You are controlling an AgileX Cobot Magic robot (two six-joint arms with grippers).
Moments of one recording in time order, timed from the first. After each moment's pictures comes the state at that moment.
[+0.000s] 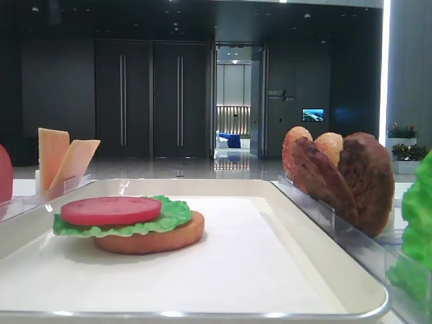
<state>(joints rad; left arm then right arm) -0.35 1.65 -1.58 0.10 1.23 -0.33 -0.13 -0.01 -0.51 0.02 1.14 -0.04</state>
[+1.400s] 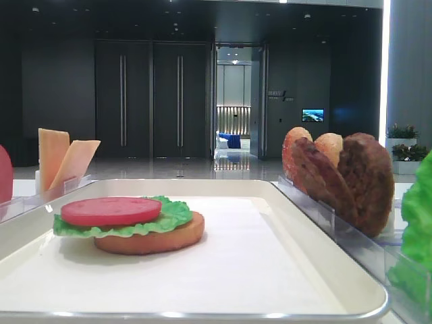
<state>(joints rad) -0.05 0.65 -0.48 0.10 1.08 -0.10 -0.13 -0.01 -0.51 0.02 1.14 -0.04</state>
